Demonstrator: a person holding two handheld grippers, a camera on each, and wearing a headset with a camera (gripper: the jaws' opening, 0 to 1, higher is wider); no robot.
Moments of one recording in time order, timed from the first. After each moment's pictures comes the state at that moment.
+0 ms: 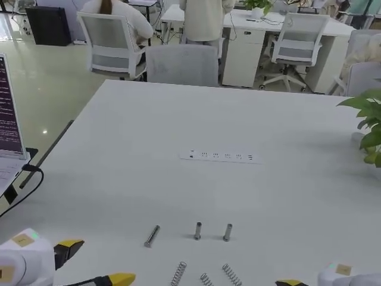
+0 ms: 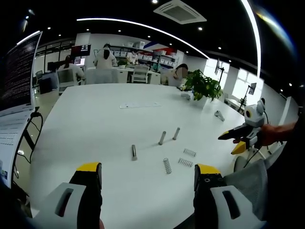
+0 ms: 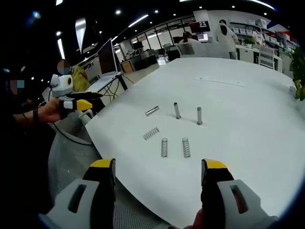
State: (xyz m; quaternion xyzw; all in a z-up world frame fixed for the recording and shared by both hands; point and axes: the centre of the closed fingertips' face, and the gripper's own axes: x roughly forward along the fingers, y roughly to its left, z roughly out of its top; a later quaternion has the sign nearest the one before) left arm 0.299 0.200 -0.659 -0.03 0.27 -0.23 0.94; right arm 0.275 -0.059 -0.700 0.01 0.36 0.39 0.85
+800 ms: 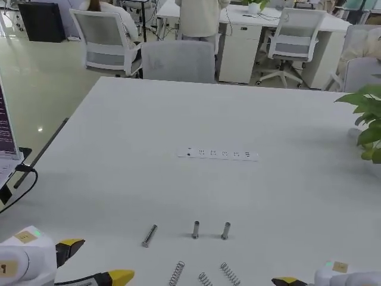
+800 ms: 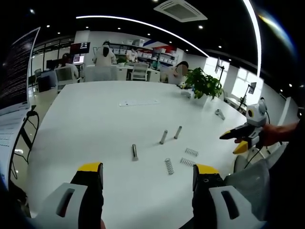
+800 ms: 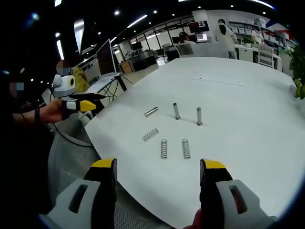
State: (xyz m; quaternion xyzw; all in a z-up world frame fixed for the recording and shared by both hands) left arm 0.312 0.198 -0.668 -0.03 0.28 -0.23 0.93; right arm 0.279 -0.058 -0.701 0.02 0.36 0.39 0.85
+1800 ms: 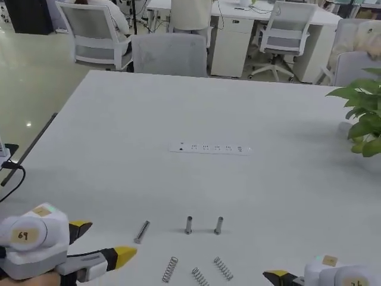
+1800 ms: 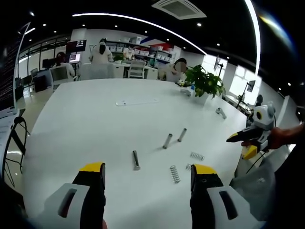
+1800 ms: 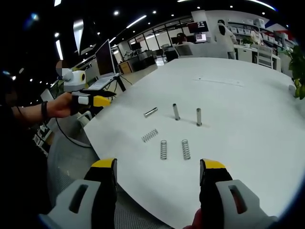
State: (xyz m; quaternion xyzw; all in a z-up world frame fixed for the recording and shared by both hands) left arm 0.355 0.186 -0.682 -0.03 0.29 -0.25 0.92; right arm 0.281 -0.056 -0.701 0.02 0.36 0.38 0.85
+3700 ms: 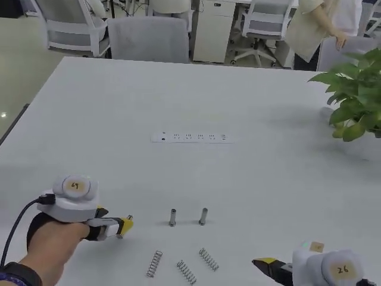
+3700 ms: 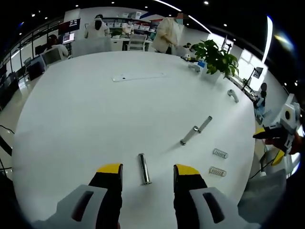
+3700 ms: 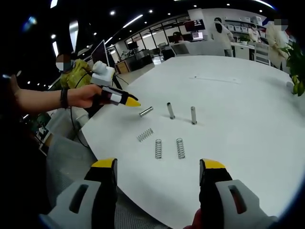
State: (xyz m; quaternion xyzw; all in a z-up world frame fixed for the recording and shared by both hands) left arm 0.431 0.160 -0.757 0.01 0.40 -0.25 0.88; right arm 0.287 -0.066 -0.705 0.02 0.37 0.37 0.85
